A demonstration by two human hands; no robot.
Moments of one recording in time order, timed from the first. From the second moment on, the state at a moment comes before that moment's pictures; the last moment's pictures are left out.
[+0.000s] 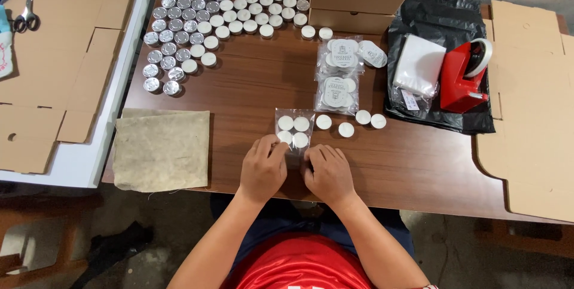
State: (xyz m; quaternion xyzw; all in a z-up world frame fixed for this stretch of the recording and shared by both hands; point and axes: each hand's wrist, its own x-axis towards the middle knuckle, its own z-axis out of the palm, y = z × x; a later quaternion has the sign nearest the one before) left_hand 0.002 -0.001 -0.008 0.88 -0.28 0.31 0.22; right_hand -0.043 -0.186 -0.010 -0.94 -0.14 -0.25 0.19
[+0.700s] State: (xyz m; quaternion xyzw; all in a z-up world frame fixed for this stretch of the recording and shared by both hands) left_hand -0.021 0.008 0.000 0.83 -0.36 0.30 0.29; right_hand -0.066 -0.201 0.011 -0.94 -0.12 -0.22 0.21
